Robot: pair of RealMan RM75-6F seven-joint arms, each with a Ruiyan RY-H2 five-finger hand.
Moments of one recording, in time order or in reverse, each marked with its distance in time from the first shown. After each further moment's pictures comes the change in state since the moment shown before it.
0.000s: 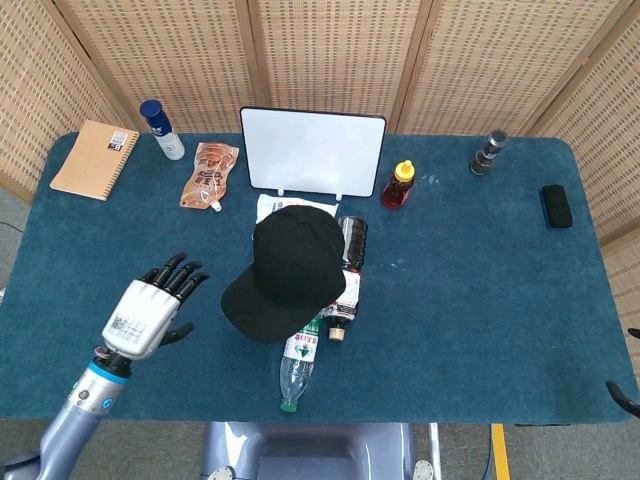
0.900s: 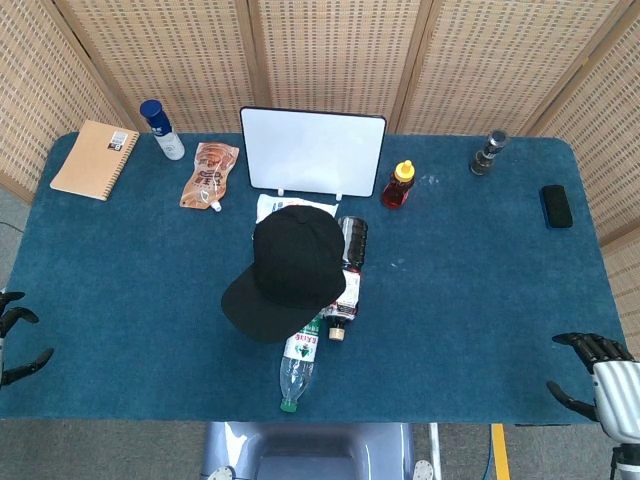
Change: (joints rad) left arm 0.365 0.153 0.050 0.118 -0.144 0.271 -0.329; right arm 0.069 -0.023 -0.058 -0.086 -0.175 -0.048 -0.083
